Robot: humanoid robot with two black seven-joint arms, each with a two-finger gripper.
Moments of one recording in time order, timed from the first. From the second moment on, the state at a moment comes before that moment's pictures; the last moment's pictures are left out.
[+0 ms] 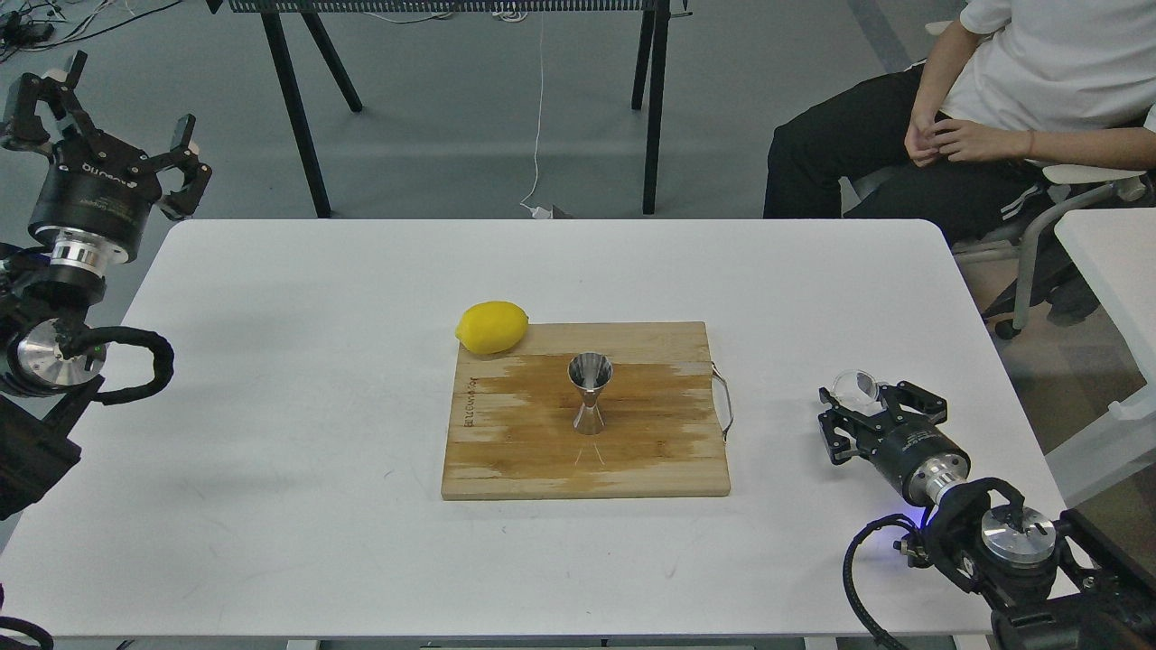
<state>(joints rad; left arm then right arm) -0.65 0.52 -0.90 -0.69 0.02 -0.47 -0.49 0.19 -0.23 1.18 0.85 0.35 0.19 -0.16</state>
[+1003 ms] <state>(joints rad) -0.66 0.52 -0.90 -0.69 0.02 -0.47 -0.49 0.19 -0.22 1.18 0.82 0.35 0.20 -0.16</state>
